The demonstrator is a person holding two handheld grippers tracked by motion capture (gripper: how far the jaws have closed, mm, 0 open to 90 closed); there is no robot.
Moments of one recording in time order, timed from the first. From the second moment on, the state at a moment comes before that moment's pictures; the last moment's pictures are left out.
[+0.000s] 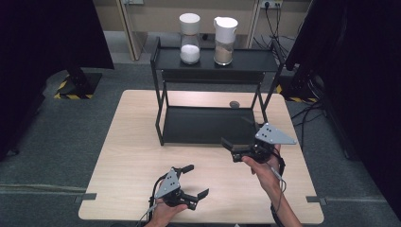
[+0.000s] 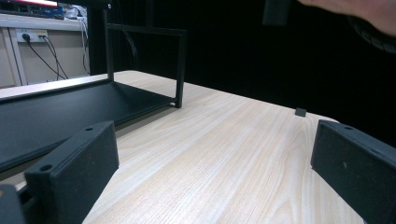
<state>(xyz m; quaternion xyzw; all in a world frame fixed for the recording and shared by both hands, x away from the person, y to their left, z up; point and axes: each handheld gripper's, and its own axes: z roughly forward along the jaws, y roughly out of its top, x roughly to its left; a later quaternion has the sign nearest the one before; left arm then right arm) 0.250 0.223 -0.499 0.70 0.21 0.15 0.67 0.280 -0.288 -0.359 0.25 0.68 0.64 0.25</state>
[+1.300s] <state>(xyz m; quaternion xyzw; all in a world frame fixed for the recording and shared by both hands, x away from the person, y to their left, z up) 0.250 0.224 -0.499 0.69 0.22 0.15 0.67 0.242 -0.299 -0.454 0.27 0.70 0.63 0.20</state>
